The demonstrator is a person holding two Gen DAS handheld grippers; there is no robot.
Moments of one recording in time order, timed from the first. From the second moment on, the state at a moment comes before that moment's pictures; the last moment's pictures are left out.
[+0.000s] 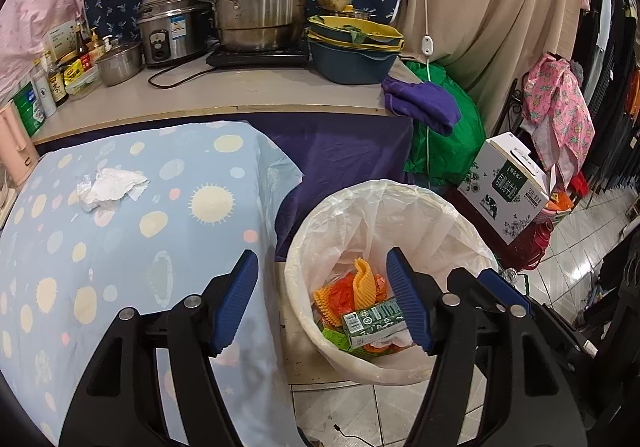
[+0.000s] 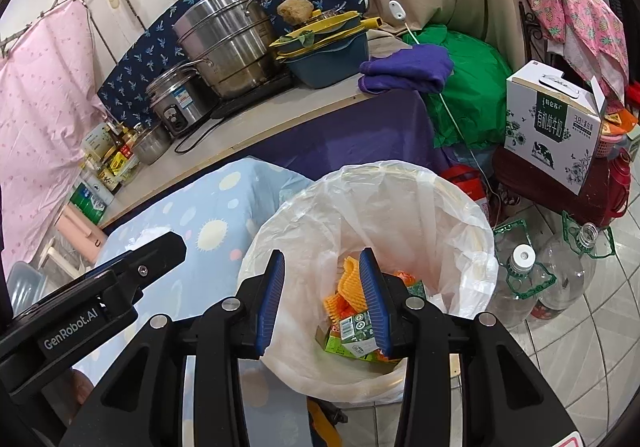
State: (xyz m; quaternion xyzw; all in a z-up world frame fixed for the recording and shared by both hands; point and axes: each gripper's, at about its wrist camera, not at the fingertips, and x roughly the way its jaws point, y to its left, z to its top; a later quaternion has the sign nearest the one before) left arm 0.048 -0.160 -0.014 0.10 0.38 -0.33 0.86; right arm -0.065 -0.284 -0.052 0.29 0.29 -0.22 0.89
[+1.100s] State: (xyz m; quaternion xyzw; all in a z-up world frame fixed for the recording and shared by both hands) left arm 0.206 0.063 -0.045 -0.01 0.41 -0.12 0.90; right arm 0.138 -0.113 -0.059 0.18 0.37 -0.06 0.91
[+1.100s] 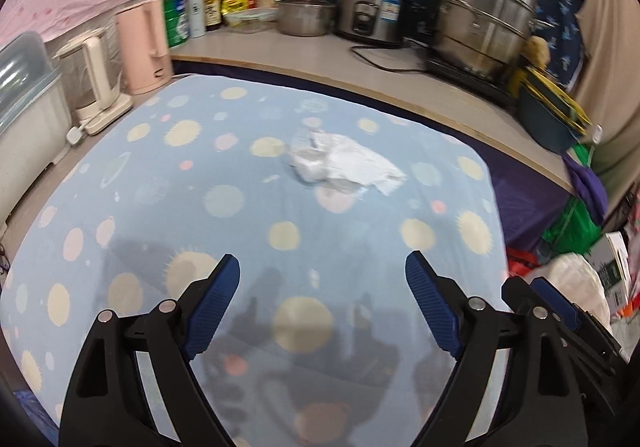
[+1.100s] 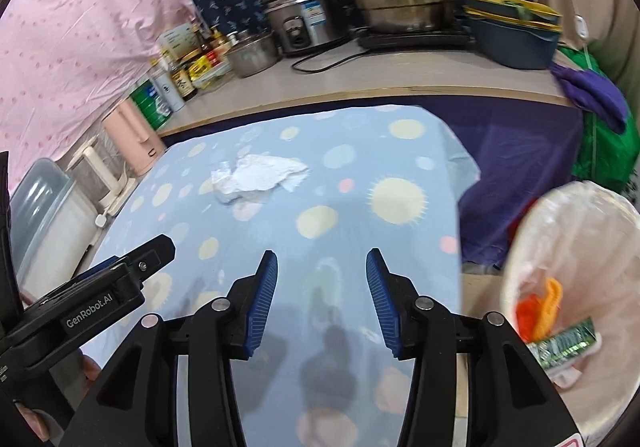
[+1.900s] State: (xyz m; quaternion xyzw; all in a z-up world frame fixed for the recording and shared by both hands) left arm 0.366 0.076 -0.095 -0.07 0.45 -0.11 0.88; right arm 0.332 -0.108 -0.111 0.21 0.42 -0.05 0.88
